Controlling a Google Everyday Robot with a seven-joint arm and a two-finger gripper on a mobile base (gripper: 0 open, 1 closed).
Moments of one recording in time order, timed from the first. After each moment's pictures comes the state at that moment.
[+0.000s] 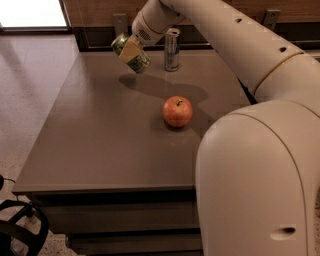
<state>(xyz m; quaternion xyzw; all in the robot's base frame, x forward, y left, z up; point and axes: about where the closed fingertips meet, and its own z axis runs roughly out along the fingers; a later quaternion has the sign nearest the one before) 0.773 0.075 0.918 -0.55 0.74 0.10 0.37</state>
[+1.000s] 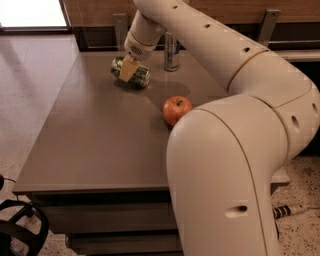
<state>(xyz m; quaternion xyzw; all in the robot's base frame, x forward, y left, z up) 0.761 0.082 0.855 -0.59 0.76 0.07 0.26</state>
